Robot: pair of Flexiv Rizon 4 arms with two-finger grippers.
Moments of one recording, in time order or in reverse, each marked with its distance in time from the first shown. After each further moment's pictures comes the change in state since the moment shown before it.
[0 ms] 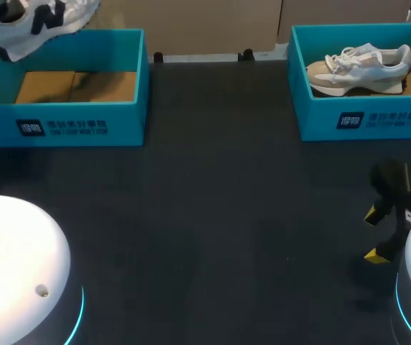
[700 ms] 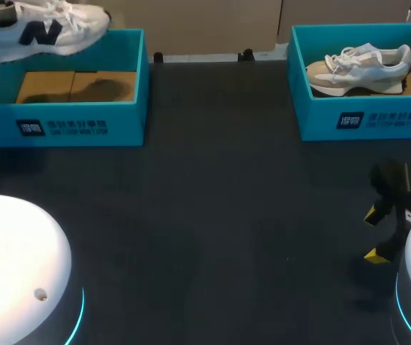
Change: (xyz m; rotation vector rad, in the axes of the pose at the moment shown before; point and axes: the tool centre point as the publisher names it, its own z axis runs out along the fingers) left arm -0.006 0.031 0.019 -0.069 0.053 0.446; right arm 0.000 0.000 0.000 0.000 0.000 0.001
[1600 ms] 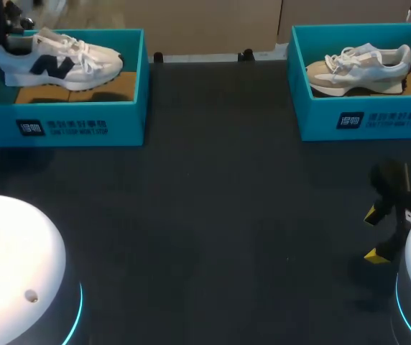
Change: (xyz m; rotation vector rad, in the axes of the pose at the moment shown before) left arm -0.021 -0.017 0.052 0.031 0.028 0.159; right arm 0.000 0.000 0.000 0.000 0.000 0.000
